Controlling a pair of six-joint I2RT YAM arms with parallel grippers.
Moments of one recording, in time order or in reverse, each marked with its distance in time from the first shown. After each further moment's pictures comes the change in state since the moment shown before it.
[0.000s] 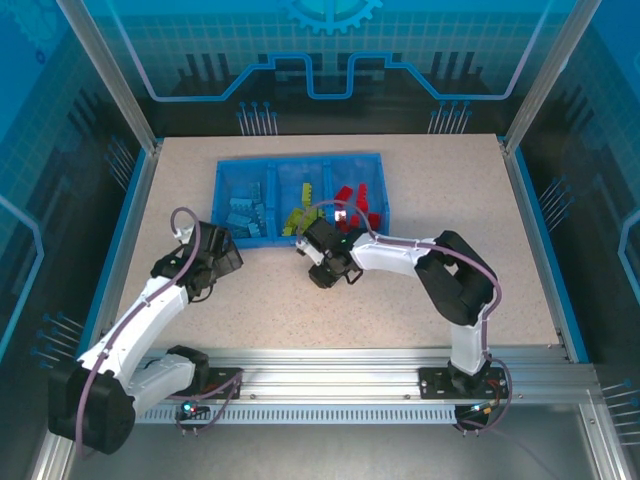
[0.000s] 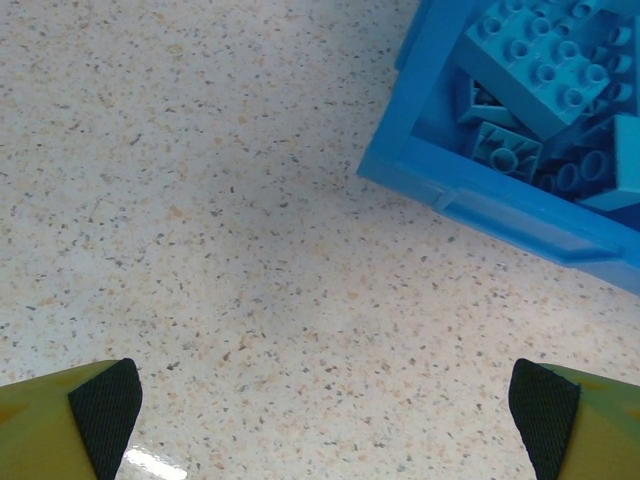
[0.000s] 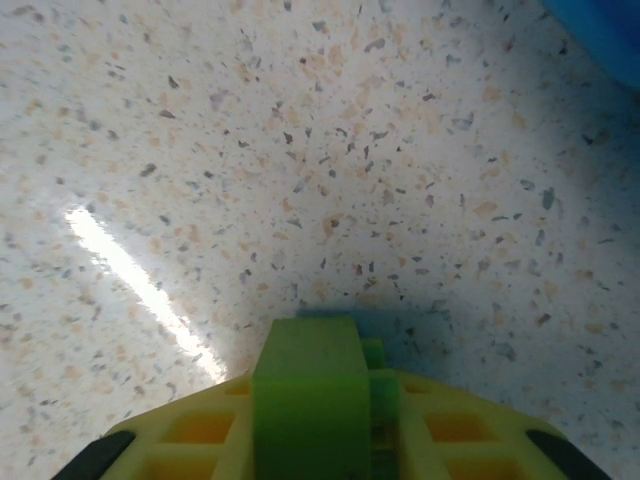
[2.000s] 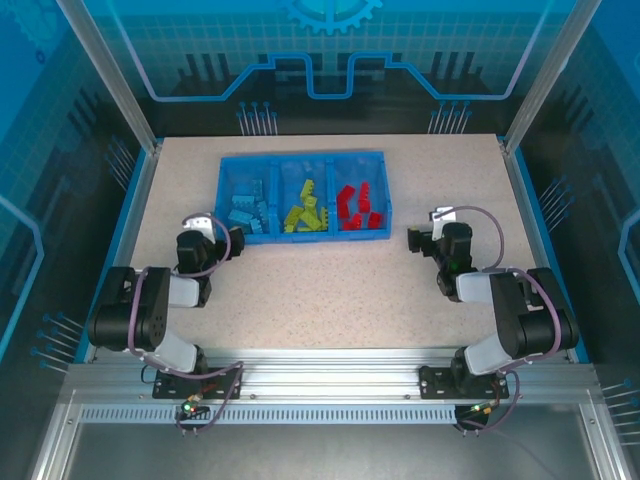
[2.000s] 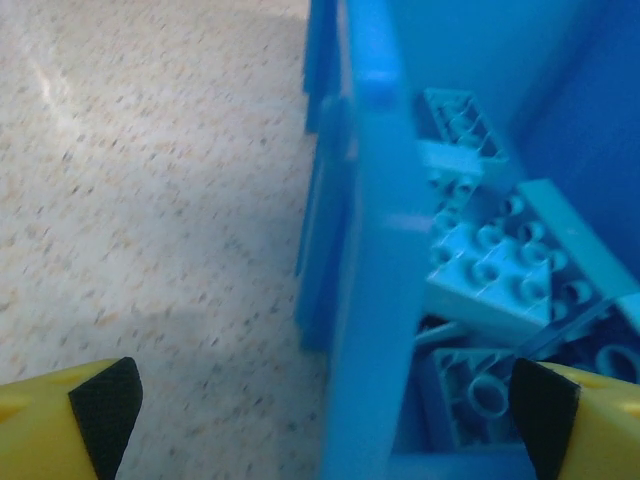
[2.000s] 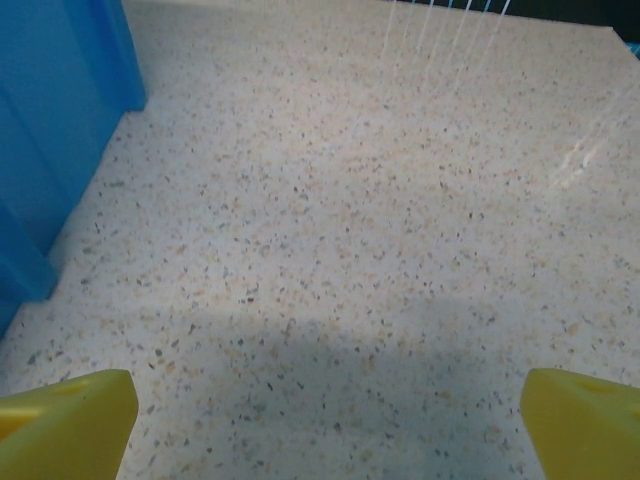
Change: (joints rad) left arm 0.287 0.525 -0.362 1.525 0.398 0.542; right arm -0.736 -0.408 -0.847 1.183 0.147 -0.084
